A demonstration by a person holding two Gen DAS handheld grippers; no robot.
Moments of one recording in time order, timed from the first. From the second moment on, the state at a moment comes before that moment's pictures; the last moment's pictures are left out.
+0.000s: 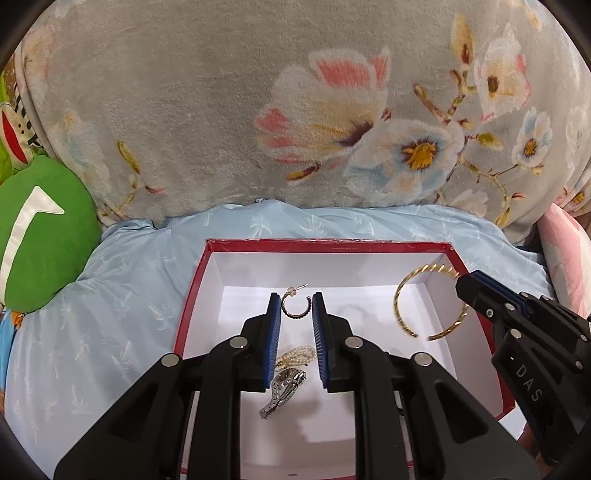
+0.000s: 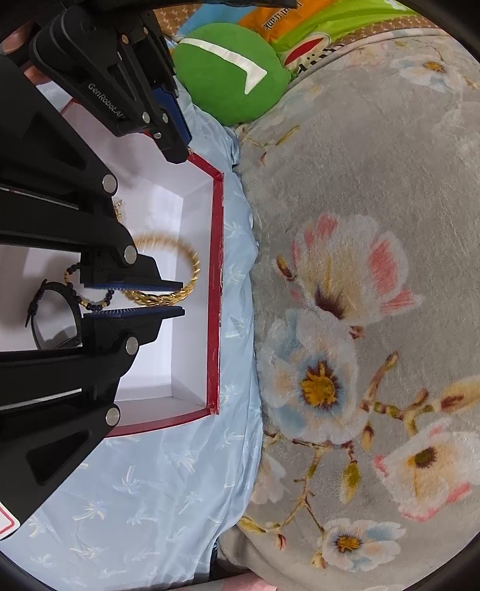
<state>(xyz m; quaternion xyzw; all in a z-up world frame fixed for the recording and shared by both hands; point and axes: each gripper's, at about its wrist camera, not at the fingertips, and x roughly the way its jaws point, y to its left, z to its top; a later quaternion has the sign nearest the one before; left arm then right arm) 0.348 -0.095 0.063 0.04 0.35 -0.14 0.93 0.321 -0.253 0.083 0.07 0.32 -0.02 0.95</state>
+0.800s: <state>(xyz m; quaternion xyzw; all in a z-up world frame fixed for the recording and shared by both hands) 0.286 -0.063 0.067 0.04 0.36 -0.11 0.93 0.224 -0.252 0.083 0.09 0.31 -0.03 0.95</state>
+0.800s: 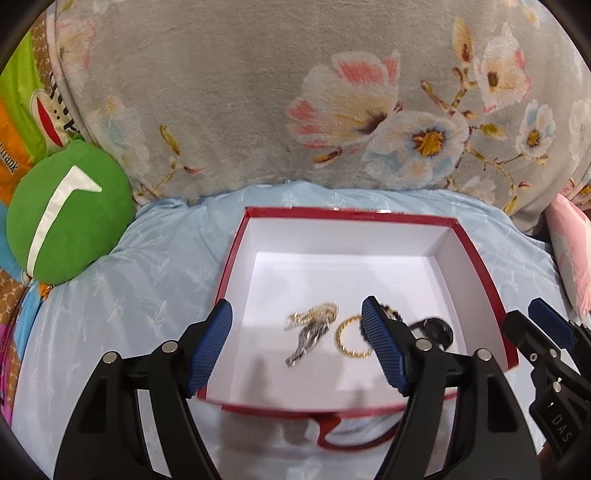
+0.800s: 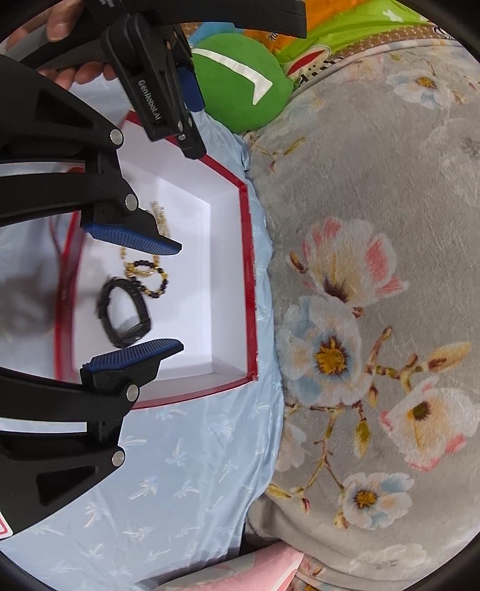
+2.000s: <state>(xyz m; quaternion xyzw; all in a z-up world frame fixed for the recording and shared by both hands) 0.134 -0.014 -0.048 0.02 0.50 -0.13 0.86 0.067 -0.224 -0.058 0.08 0.47 -0.02 0.88</state>
